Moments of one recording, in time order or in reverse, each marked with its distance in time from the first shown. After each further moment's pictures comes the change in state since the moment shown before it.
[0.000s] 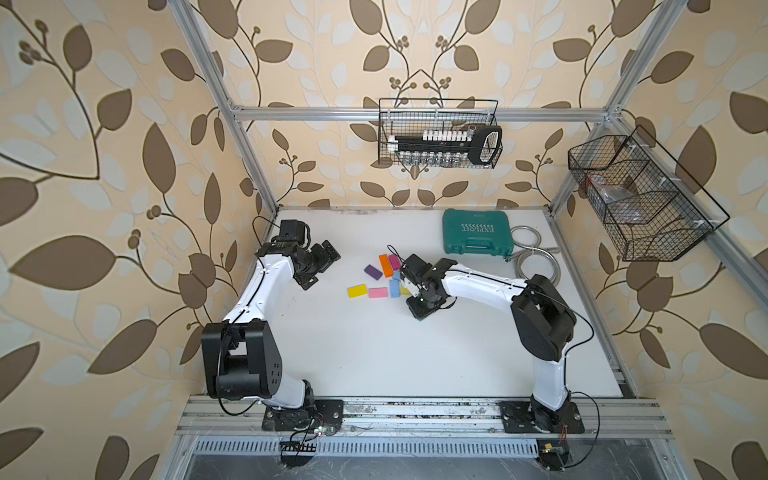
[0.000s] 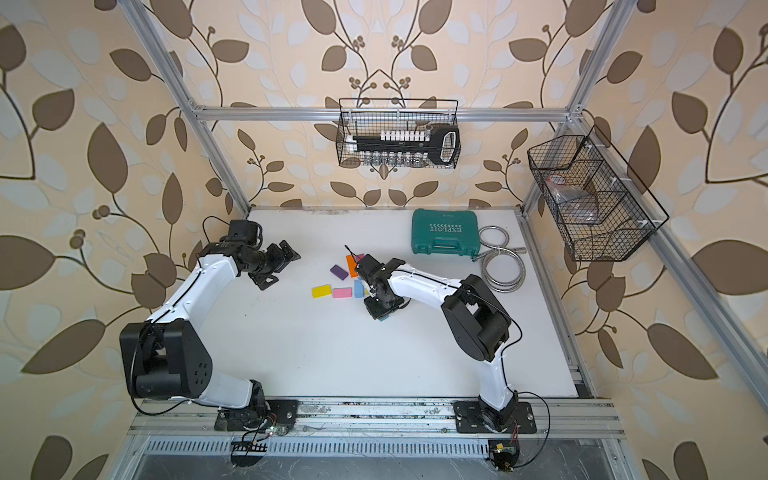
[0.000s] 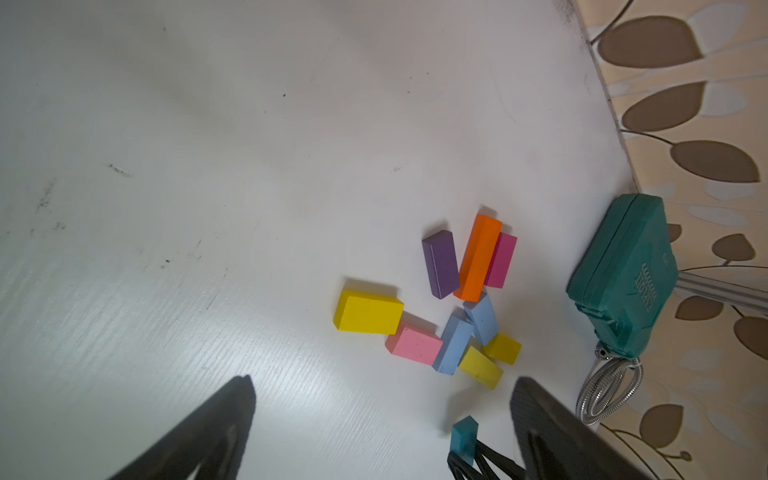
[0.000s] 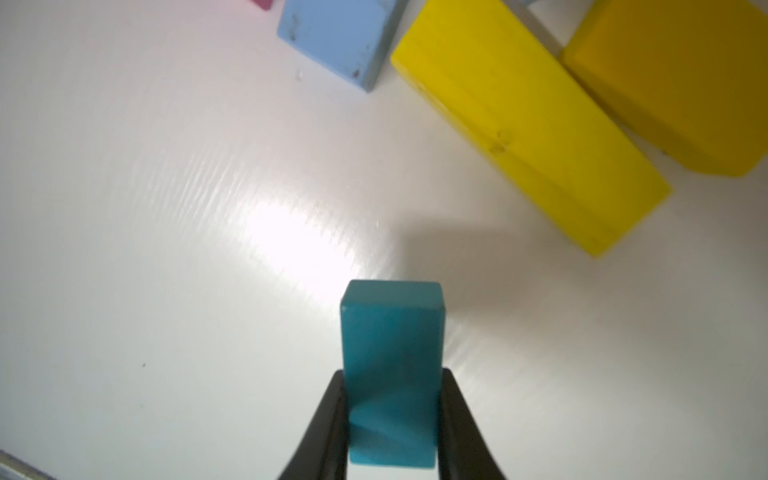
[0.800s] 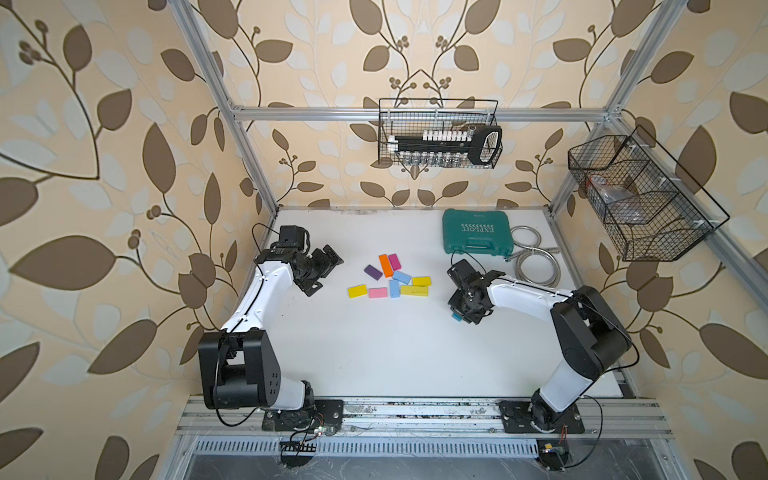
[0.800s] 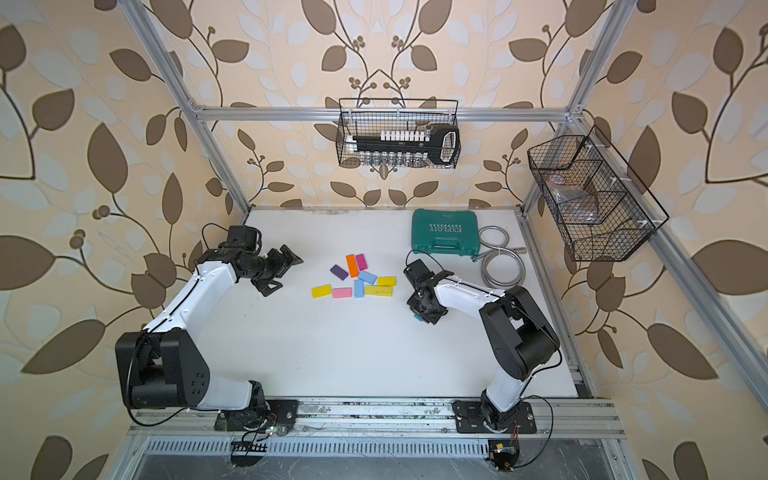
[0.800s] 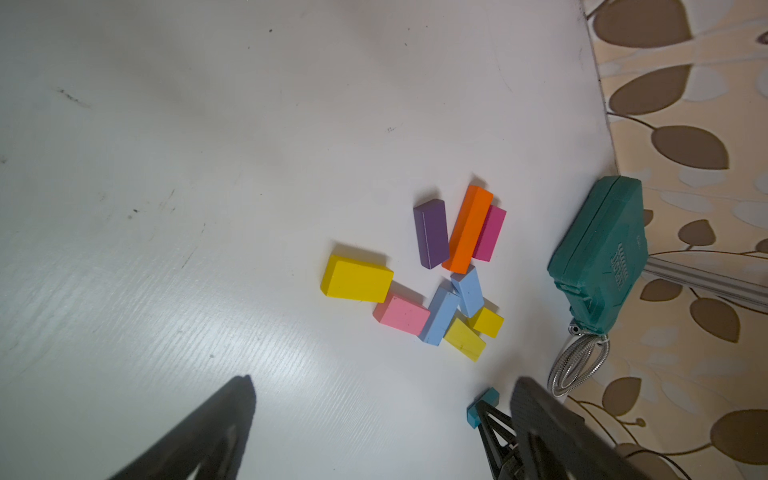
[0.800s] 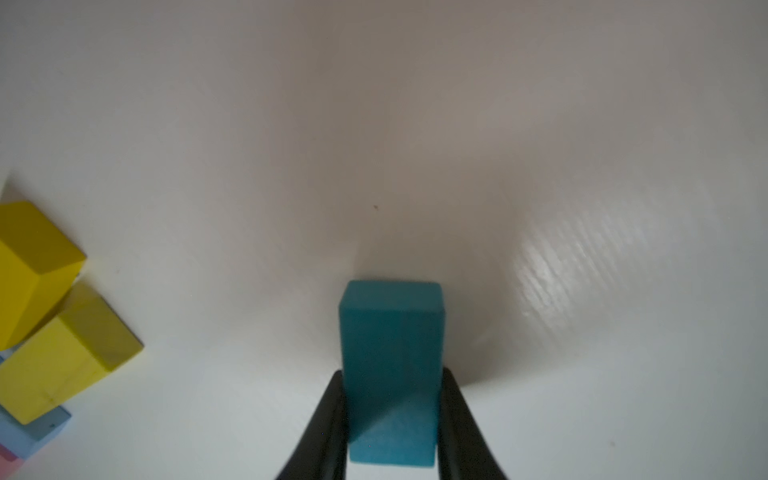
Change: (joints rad) left arm 0.000 -0.047 -0.055 0.002 0.070 -0.049; right arm -0.240 -0.212 -0.418 0.230 0.085 0.990
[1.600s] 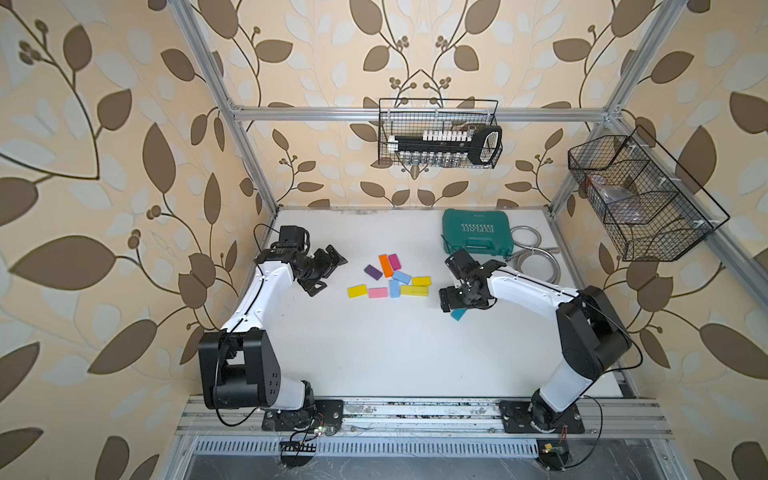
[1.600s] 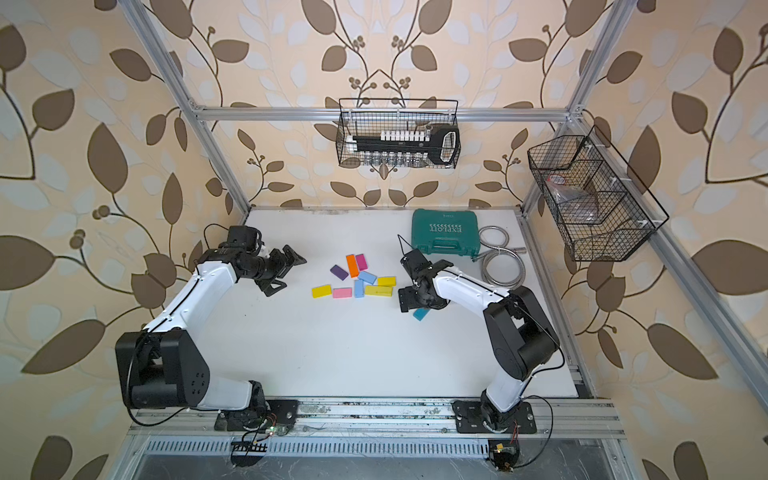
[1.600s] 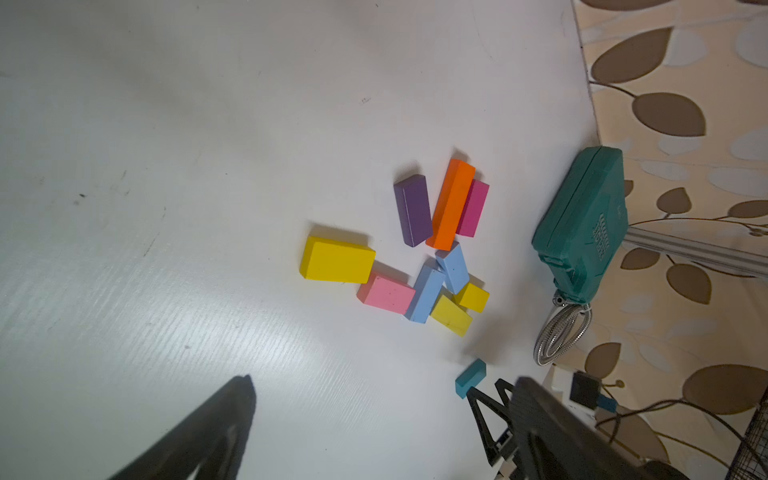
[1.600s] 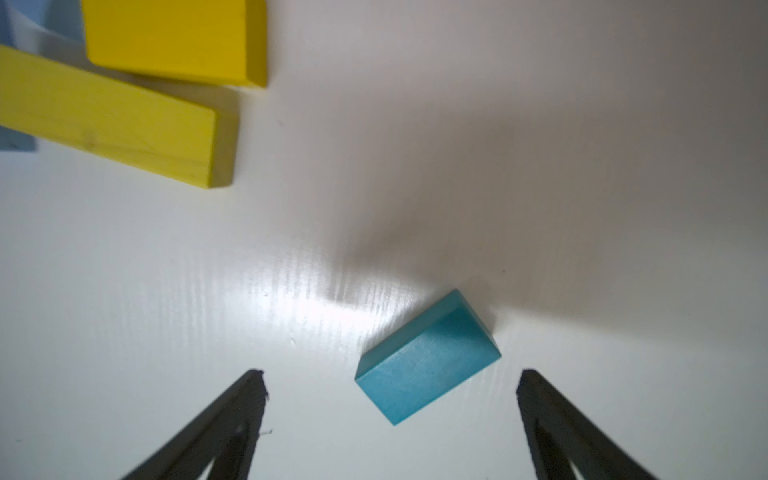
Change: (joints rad) left arm 0.000 0.000 0.001 -0.010 0.082 0.028; right arm 0.001 0.027 0.129 -0.125 0.001 -0.911
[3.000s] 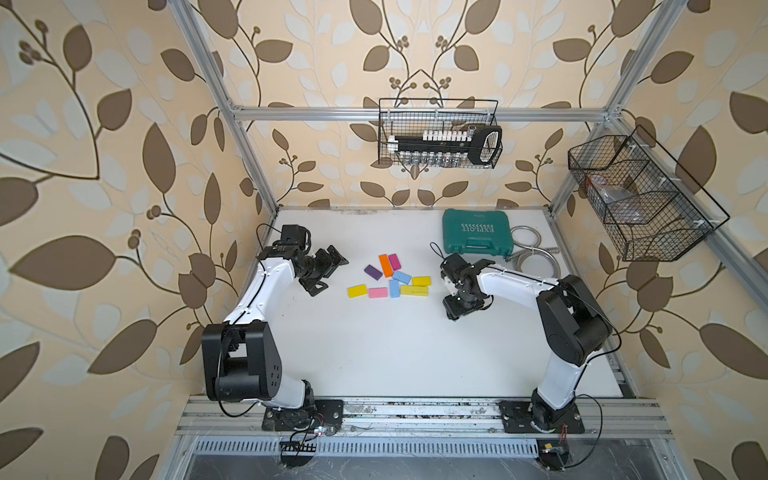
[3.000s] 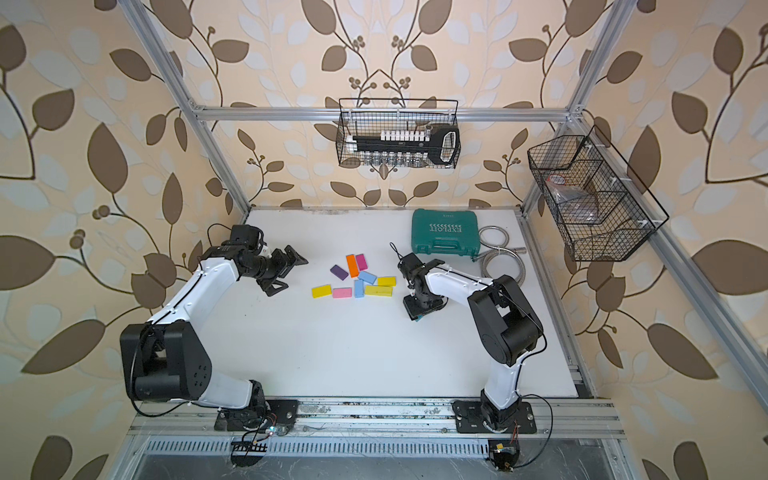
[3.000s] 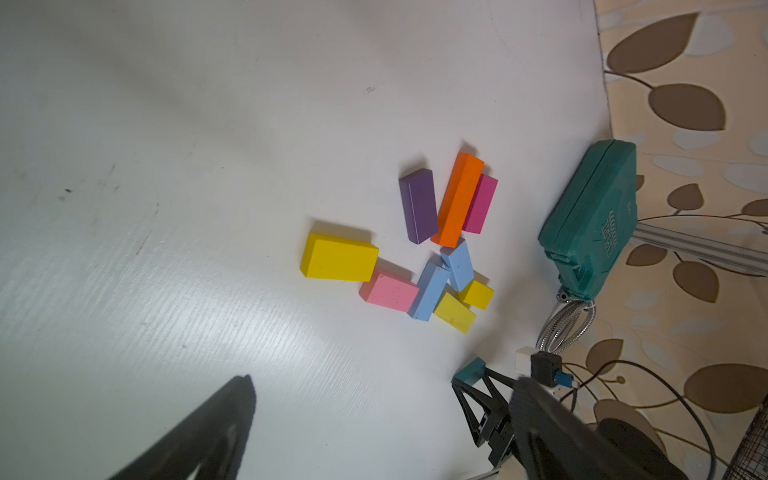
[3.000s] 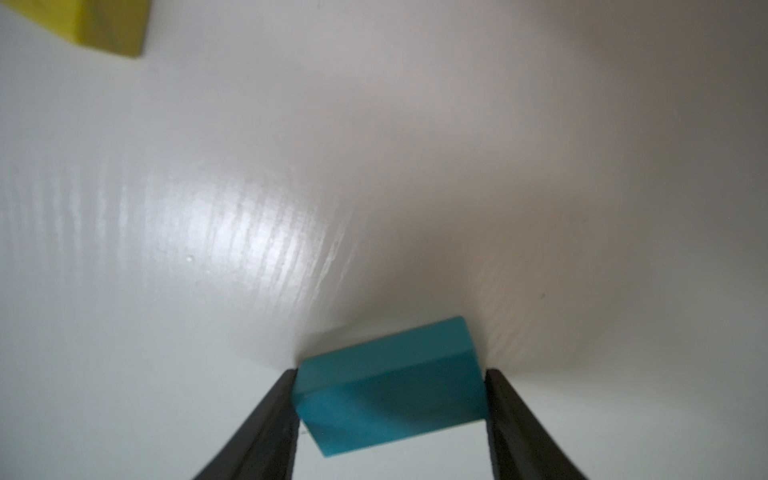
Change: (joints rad) left arm 0.000 0.042 0.018 -0.013 0.009 0.002; right arm 0.000 0.091 0.039 -0.060 -0.005 -0.203
